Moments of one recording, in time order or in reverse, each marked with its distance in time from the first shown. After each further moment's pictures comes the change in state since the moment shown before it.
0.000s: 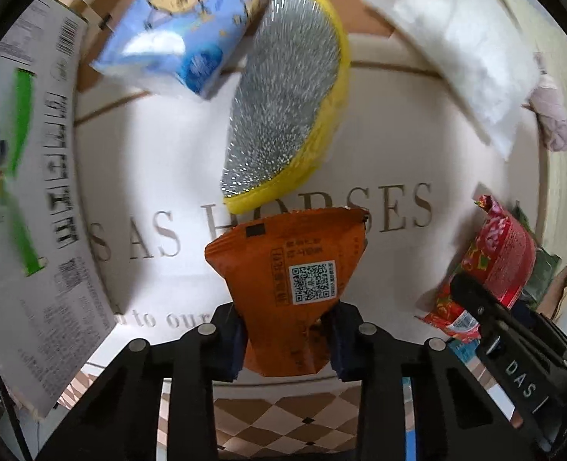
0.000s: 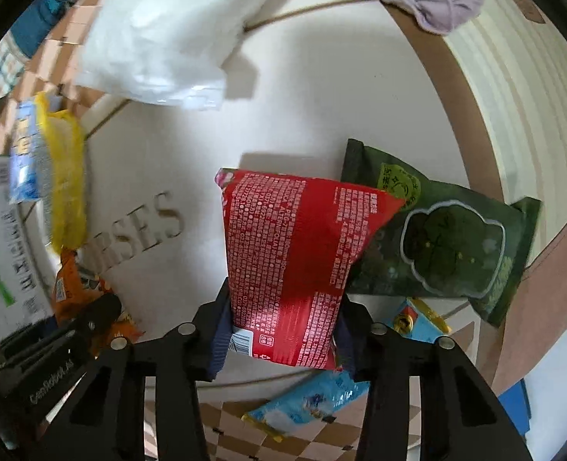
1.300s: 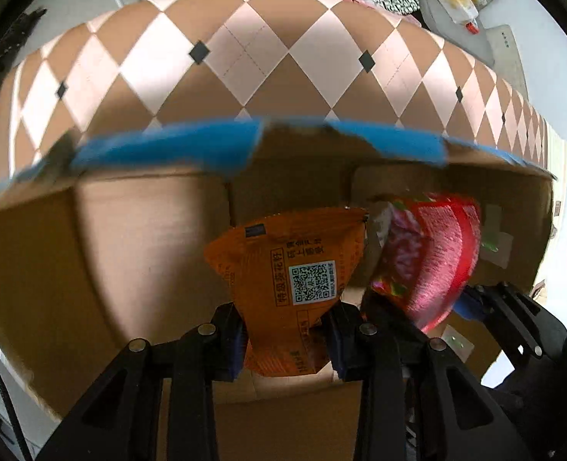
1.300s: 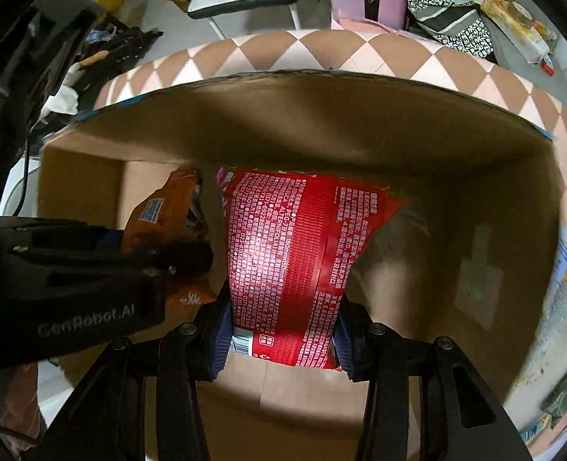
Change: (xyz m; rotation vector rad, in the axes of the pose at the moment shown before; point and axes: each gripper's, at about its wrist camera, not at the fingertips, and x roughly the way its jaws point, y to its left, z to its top) left arm -0.077 0.344 0.113 -0.029 0.053 -0.188; right arm -0.019 0.434 -0.006 -0.544 -0.029 0.114
